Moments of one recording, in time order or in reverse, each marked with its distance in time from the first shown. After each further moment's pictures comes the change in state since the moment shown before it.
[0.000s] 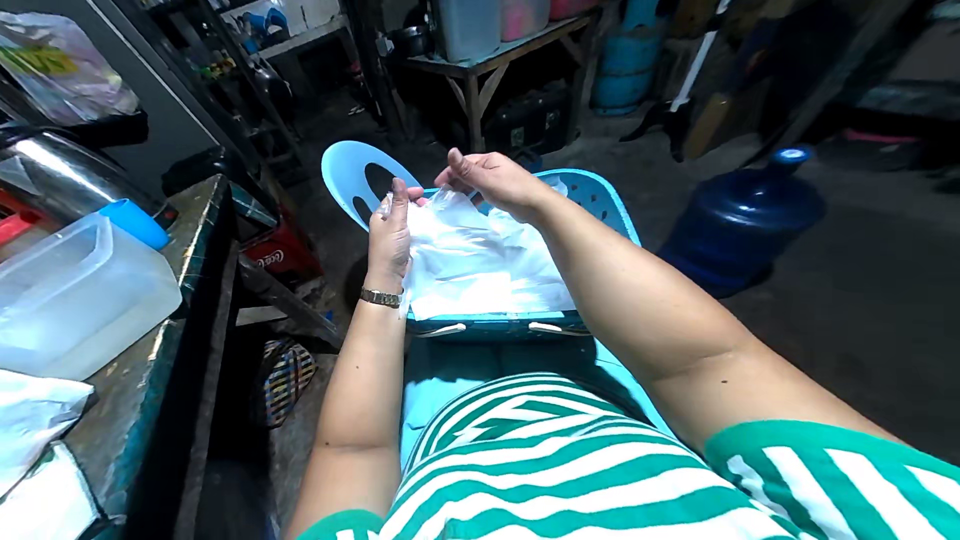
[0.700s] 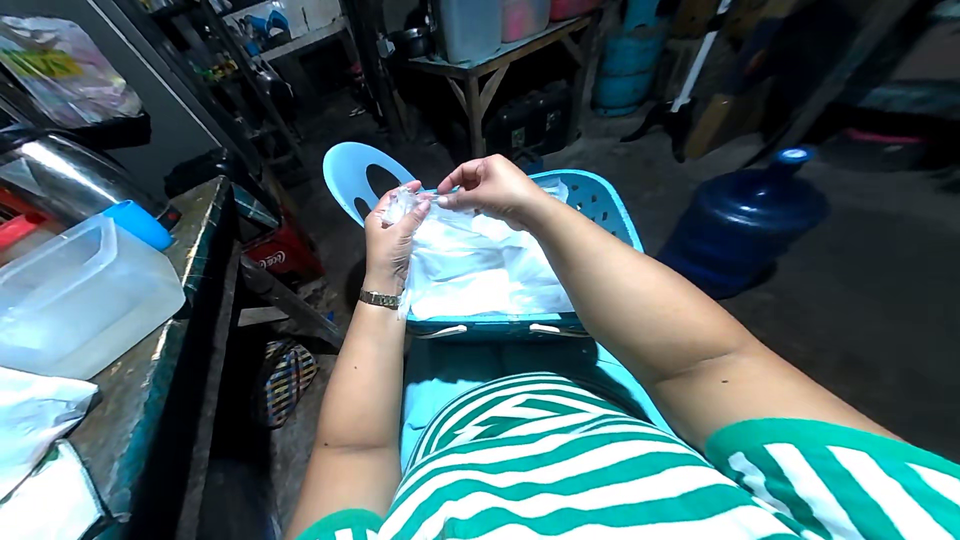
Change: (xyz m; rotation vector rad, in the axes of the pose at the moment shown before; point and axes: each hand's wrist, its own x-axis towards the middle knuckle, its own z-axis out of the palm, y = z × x) left_hand -0.006 0.000 -0.005 0.010 -0.069 0.146; right_hand -0.003 -0.004 0.009 0.065 0.083 0.048
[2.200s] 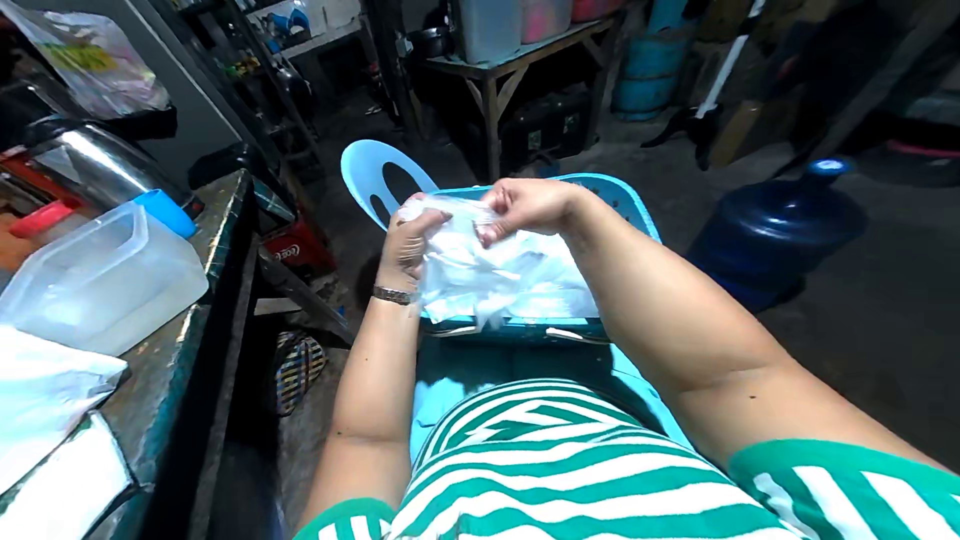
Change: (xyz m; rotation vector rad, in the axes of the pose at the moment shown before) left_hand -0.010 0.005 -0.005 -0.231 -0.089 -0.137; right_hand -0.016 -0.007 -0.015 0.162 -0.559 -0.021
